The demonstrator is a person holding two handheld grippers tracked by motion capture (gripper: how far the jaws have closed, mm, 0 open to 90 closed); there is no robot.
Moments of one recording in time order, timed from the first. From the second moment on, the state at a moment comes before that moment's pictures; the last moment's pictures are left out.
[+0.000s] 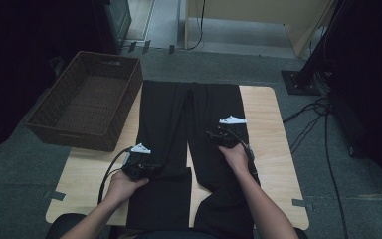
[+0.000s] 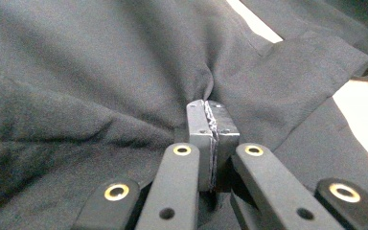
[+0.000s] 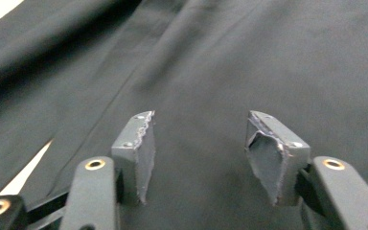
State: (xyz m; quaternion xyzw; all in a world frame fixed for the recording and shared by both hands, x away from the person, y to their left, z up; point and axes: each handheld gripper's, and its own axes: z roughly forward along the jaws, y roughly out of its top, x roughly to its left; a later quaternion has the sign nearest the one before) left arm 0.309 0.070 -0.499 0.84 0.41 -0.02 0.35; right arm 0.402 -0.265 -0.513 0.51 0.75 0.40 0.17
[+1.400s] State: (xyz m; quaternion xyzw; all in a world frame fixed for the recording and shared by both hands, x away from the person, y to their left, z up) left arm 0.319 0.073 -0.480 0.82 0.42 -0.01 0.39; right arm 0.395 -0.272 -0.518 0.53 0.74 0.36 0.20
